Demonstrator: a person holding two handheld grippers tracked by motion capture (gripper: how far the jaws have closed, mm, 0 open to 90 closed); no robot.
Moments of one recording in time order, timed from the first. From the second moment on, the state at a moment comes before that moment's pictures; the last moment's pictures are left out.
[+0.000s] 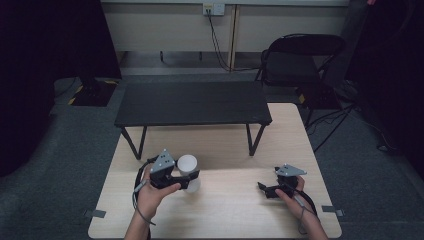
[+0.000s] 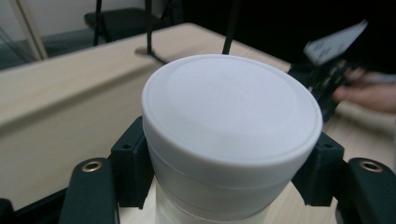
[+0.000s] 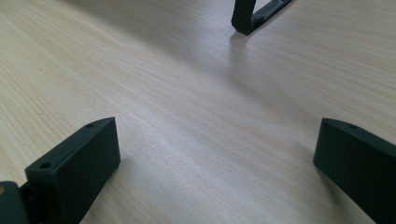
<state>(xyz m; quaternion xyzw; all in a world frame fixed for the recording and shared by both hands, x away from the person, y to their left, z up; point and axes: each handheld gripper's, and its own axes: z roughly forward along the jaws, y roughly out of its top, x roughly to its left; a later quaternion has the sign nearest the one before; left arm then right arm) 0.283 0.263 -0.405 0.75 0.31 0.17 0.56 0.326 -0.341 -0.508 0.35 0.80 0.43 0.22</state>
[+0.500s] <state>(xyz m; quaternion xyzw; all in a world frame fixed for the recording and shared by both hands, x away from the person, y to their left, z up) 0.326 0.239 -0.253 0.75 0.26 0.20 0.57 0.326 -0.341 -0.509 0.35 0.80 0.43 0.22</state>
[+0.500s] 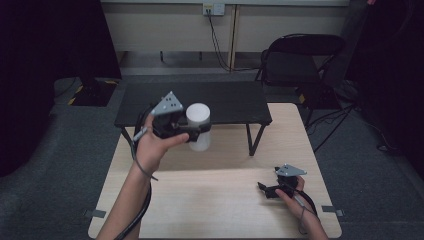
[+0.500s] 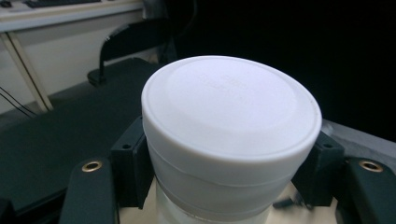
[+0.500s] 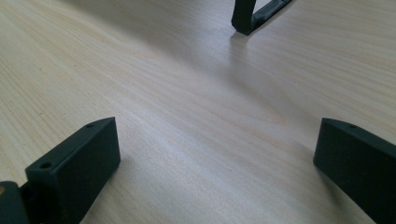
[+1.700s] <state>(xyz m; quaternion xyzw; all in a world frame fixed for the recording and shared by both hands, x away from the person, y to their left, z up) 0.409 0.208 -0.252 0.72 0.37 0.25 0.53 0.326 -0.342 -0.509 0.34 0.80 0.43 0.22</state>
